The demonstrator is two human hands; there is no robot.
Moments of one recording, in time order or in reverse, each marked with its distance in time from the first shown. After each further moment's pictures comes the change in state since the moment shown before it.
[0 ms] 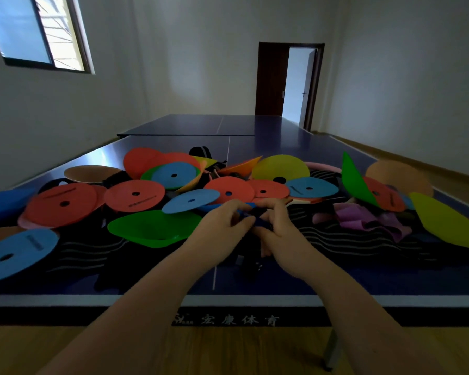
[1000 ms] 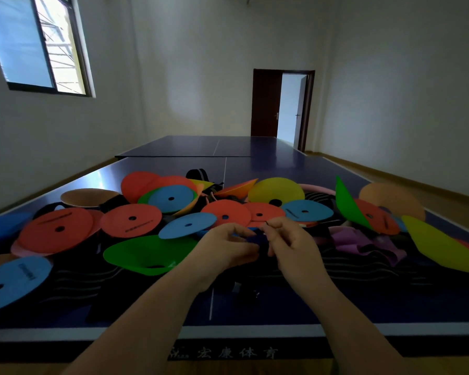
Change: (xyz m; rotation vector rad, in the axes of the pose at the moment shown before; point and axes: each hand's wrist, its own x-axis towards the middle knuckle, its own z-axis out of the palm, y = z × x) left_hand 0.015 0.010 -0.004 -0.580 -0.114 -0.266; right_hand 0.000 -0.018 -0.009 -0.010 0.338 -0.061
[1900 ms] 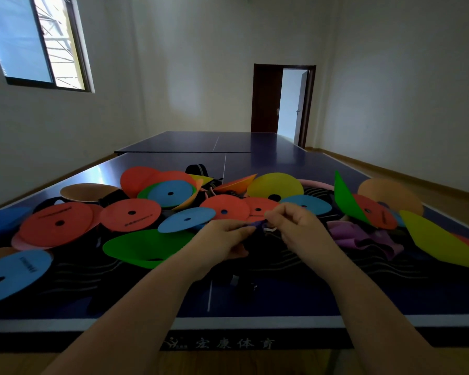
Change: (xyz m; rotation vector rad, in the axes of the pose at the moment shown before) left_hand 0.001 0.004 -0.001 0.043 -0.059 -0.009; right_hand 0.016 -0.014 -0.027 0.092 -0.167 0.070
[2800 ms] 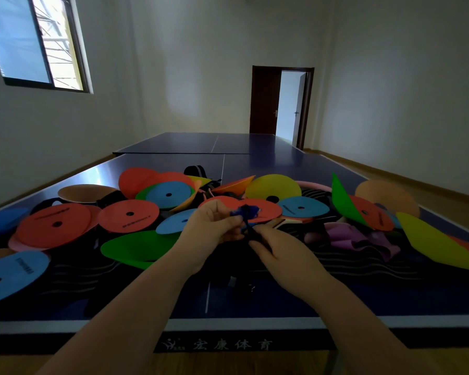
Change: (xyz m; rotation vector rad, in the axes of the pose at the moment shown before) left_hand 0.004 0.004 -0.007 -0.251 0.153 0.218; right_hand -0.012 0.024 0.017 -0.720 -0.133 -0.229
